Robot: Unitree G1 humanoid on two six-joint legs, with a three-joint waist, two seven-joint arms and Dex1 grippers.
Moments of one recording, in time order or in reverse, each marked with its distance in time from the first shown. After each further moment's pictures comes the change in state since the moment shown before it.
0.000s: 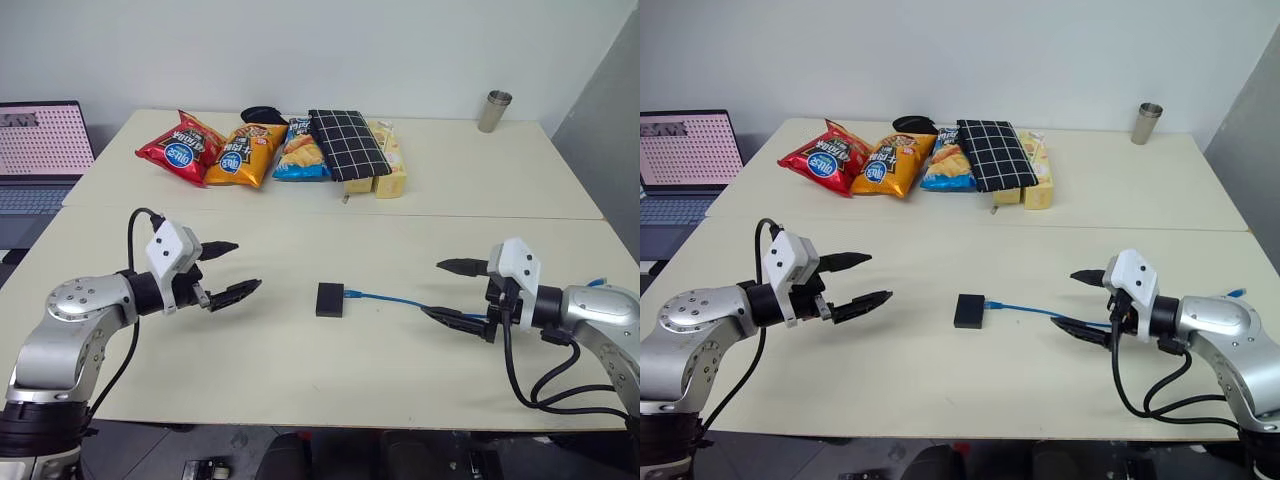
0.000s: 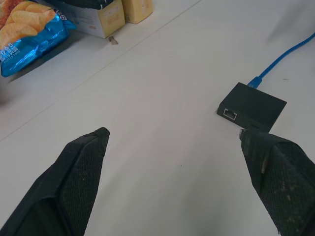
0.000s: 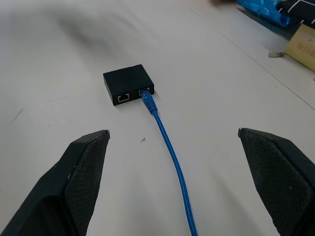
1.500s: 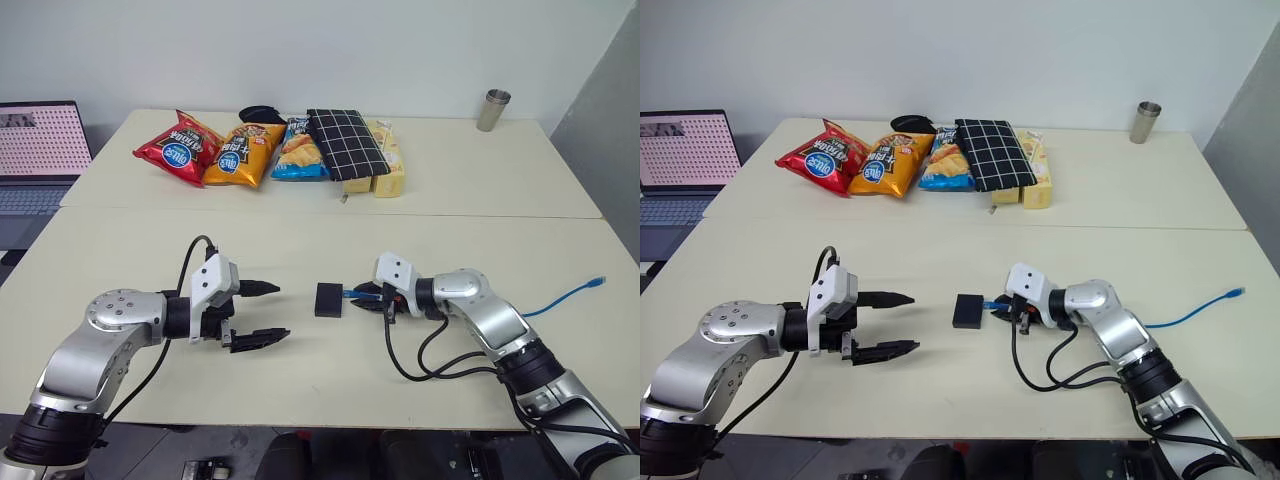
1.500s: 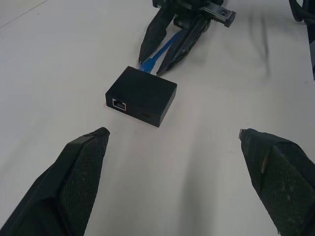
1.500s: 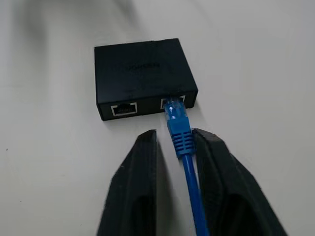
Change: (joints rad) left arm 0.037 0.023 -0.159 -0.082 -0.013 0.044 -0.176; right arm -0.405 0.369 0.503 0.607 -0.413 -0.264 0.038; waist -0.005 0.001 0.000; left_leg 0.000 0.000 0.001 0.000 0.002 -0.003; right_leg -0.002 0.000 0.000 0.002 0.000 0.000
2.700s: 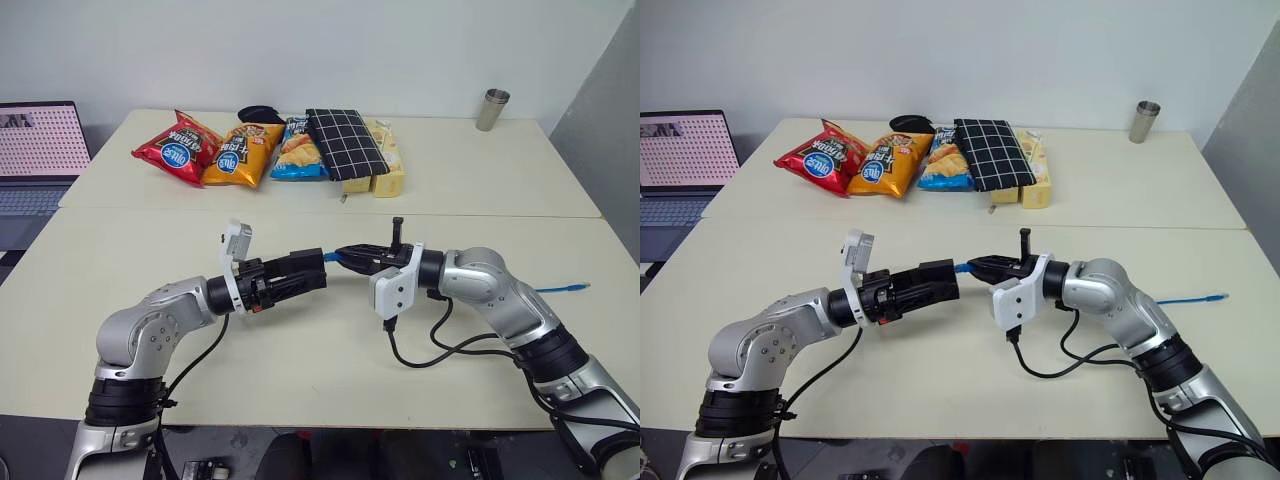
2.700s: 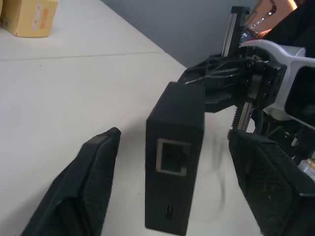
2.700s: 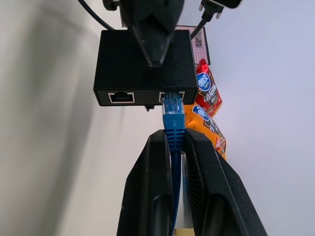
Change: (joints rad) left arm -0.194 -0.306 0.086 0.092 -0.350 0.402 0.223; right arm -0.063 -0.103 0.000 -0.126 -0.423 -0.781 -0.285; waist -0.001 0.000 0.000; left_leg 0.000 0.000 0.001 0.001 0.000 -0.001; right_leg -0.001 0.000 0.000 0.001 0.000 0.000
